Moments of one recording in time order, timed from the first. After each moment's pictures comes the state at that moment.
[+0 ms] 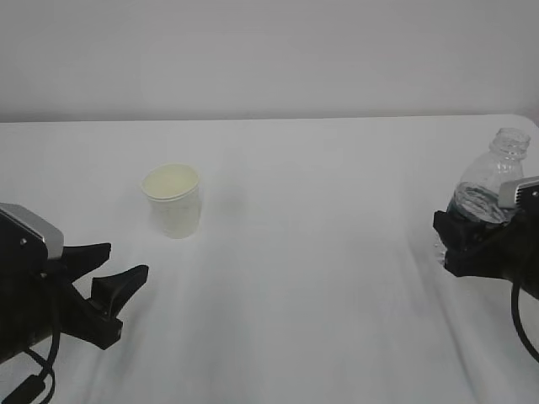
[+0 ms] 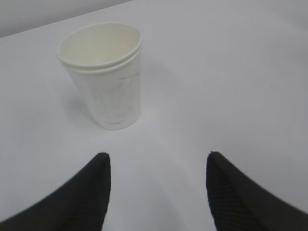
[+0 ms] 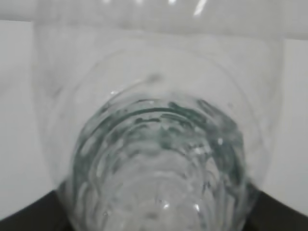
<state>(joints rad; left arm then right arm) -0.43 1.81 -0.23 0.13 -1.14 0.03 0.02 1.87 -0.35 -0.26 -1.13 0.04</state>
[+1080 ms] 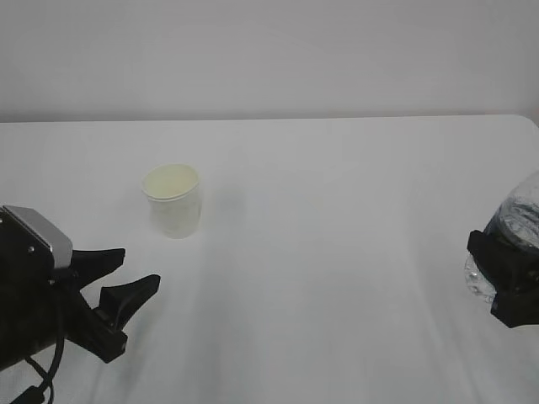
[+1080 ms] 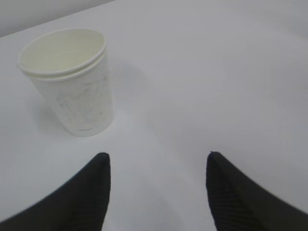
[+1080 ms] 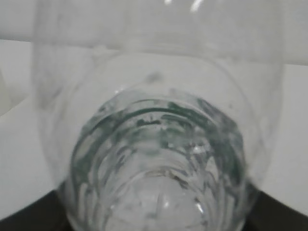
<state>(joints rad) -0.43 1.81 -0.23 0.23 -1.14 0.03 0.02 1.50 -0.08 -0.29 -1.12 0.05</state>
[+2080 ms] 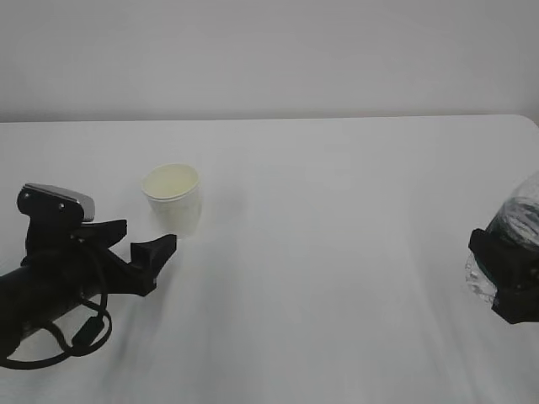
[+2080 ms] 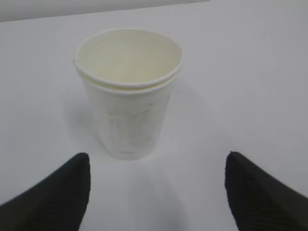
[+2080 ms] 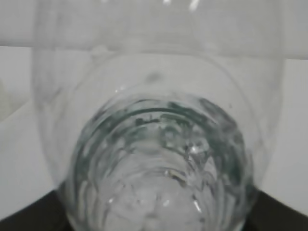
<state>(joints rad) -0.43 1.97 -0.41 0.08 -1.14 -0.12 0.02 1.50 -0.08 -0.29 -1.12 0.10</state>
